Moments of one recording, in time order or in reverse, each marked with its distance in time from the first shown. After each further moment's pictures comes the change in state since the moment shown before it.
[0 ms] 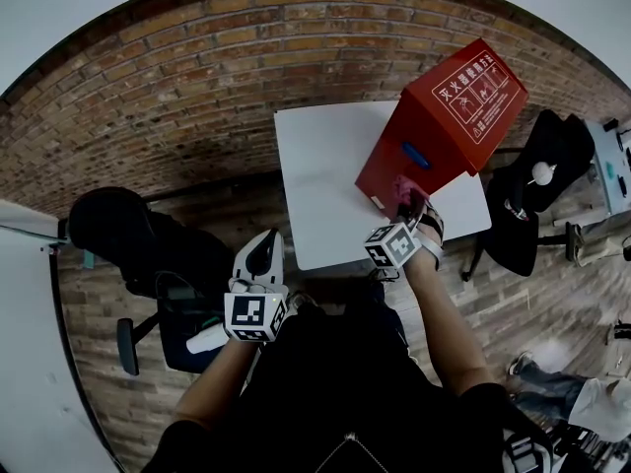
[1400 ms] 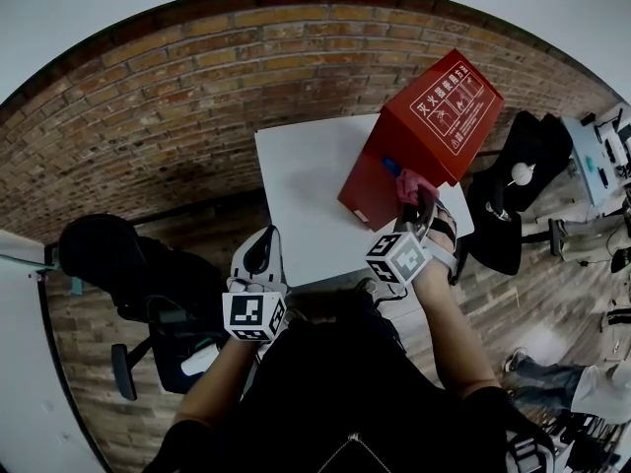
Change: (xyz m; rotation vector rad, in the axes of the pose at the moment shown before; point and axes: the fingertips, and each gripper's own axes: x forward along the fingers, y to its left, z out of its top) left arm 0.035 -0.005 0.034 -0.020 -0.087 -0.059; right arm -0.066 -0.097 0.036 -0.023 -0.028 -0.147
